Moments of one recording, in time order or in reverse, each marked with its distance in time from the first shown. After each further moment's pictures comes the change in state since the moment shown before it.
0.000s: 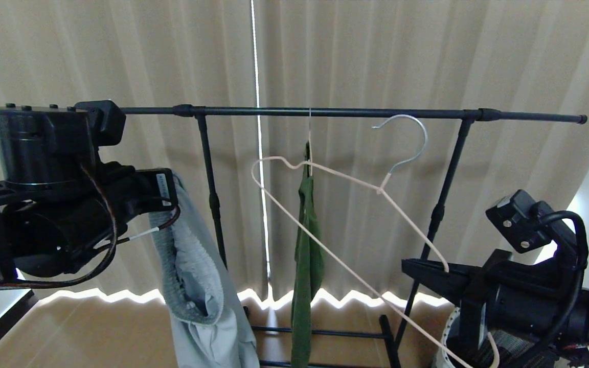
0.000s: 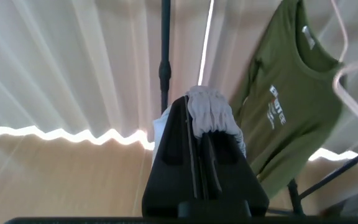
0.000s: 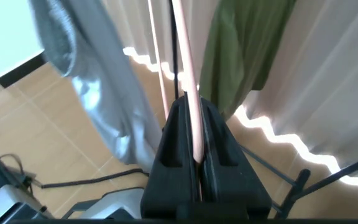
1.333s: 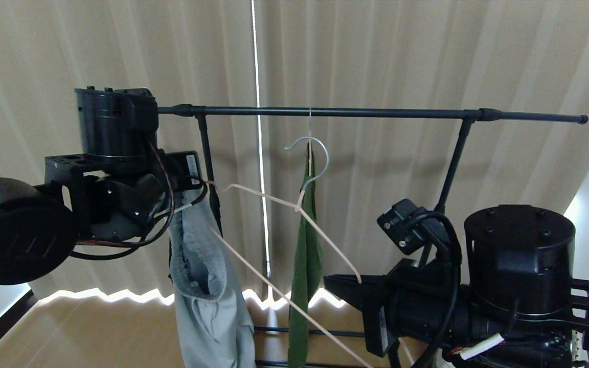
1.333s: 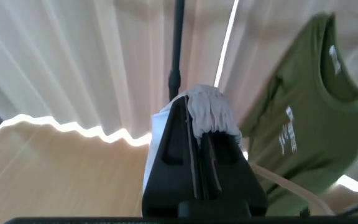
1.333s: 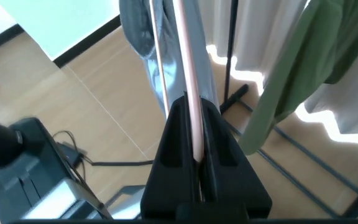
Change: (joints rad) left arm -0.047 0.150 -0.193 0.047 0.194 -0.031; right arm 0.173 0.254 -0.182 -0.010 0.004 0.152
